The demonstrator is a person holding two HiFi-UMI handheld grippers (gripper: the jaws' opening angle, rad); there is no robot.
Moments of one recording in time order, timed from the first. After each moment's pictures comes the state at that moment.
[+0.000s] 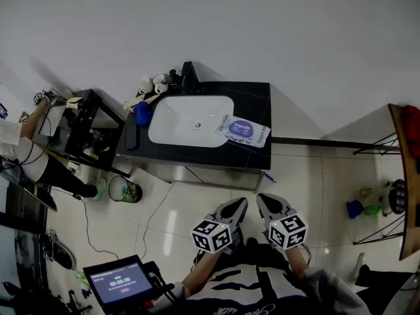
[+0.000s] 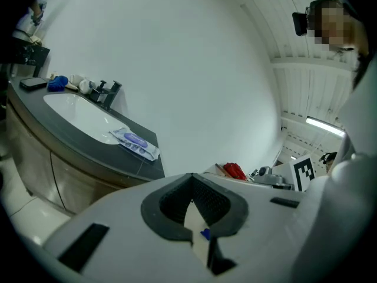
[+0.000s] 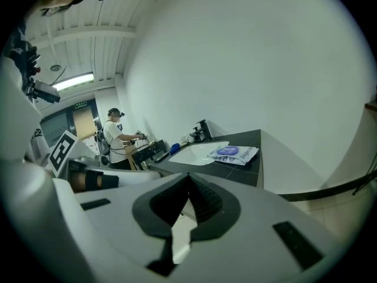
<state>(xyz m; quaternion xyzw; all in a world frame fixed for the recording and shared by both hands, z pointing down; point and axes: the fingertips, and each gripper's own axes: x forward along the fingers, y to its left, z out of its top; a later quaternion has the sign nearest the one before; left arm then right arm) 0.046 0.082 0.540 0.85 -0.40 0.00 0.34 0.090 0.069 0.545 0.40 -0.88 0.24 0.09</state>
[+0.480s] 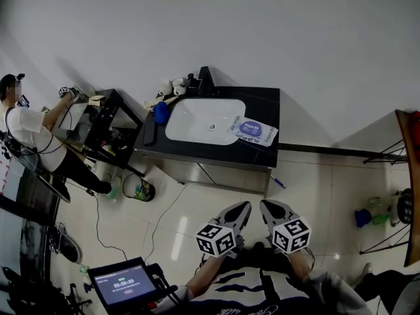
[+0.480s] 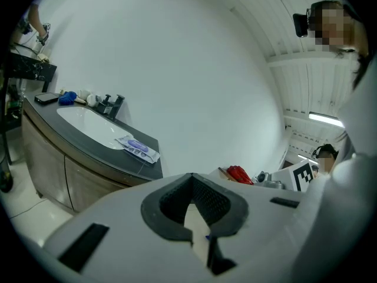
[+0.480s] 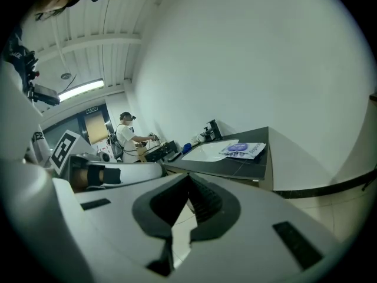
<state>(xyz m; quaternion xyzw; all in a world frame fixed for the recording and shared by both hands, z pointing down) 0.050 0.139 0.517 0.85 -0.44 -0.01 0.31 0.093 0.129 0.534 0.36 -0.90 0.25 0.07</state>
